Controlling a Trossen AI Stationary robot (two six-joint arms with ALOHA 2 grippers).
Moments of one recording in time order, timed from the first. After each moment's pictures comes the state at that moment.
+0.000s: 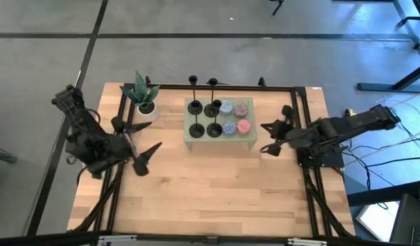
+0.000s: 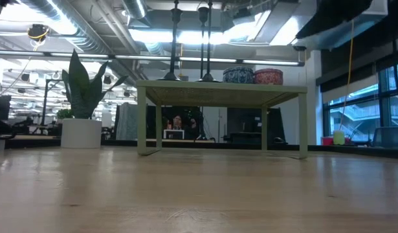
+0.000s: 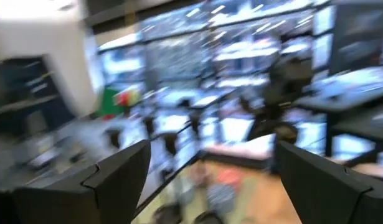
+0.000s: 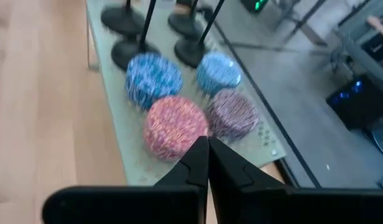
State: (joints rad) left arm -0.90 1.01 0.89 0.65 -1.46 0.60; right arm 0.33 0.90 0.86 -0.70 0.75 0.14
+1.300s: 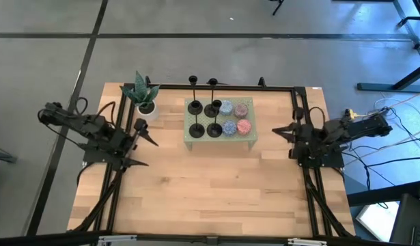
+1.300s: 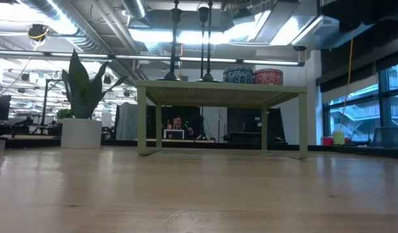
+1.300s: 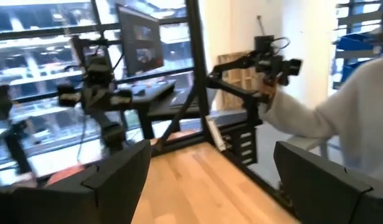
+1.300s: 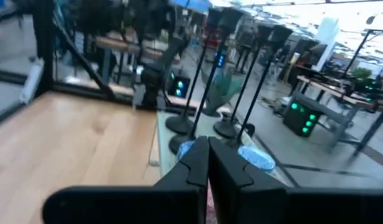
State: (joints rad) left arm -0.37 0.43 0.53 -0.03 0.00 0.12; right arm 0.34 0.28 0.43 -0.18 0.46 -0.22
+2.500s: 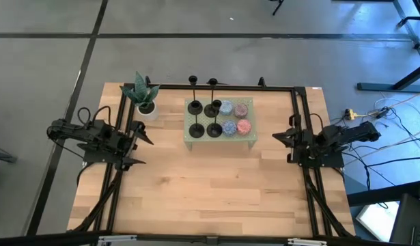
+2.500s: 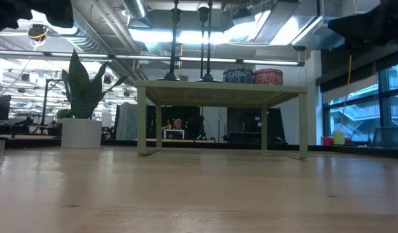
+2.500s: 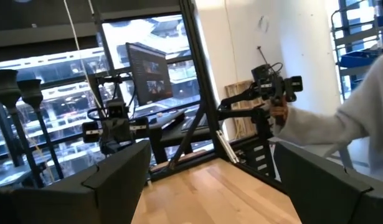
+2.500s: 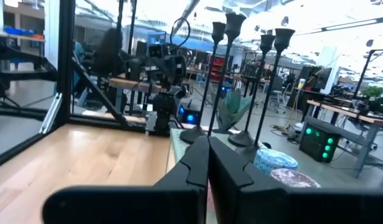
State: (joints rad) left arm -0.21 0.00 0.13 0.12 0.16 0.20; right arm 0.34 0.00 0.14 0.01 0.40 -0.21
